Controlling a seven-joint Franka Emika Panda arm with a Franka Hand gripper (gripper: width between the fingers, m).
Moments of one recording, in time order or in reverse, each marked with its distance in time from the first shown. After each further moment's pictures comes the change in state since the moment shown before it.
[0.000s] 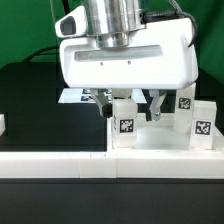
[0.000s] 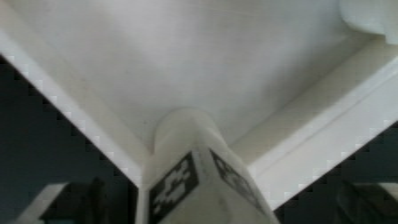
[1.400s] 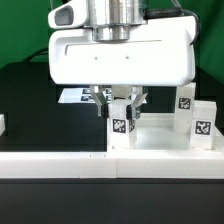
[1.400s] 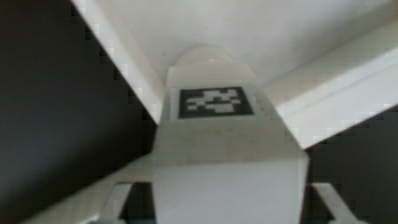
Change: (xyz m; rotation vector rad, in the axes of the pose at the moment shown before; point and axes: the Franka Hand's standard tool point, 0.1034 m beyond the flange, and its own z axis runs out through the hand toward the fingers) arm 0.017 0.005 -0.007 -0.049 0.119 0.014
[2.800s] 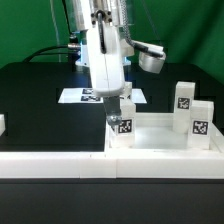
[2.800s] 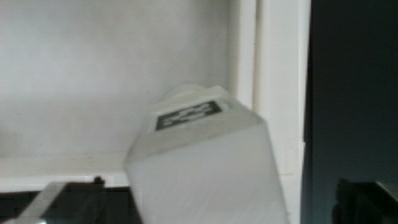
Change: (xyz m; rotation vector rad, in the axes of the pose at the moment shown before) arm -0.005 0.010 0.001 0.022 -0.102 1.029
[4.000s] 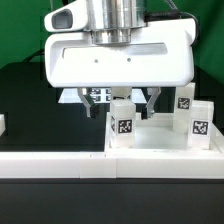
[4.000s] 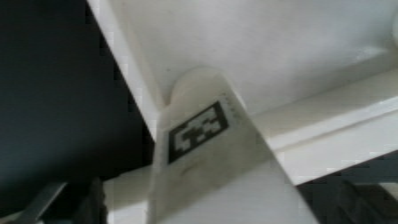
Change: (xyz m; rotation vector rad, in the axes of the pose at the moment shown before) arm -0.006 -0.003 0.001 -0.057 0.045 -1.271
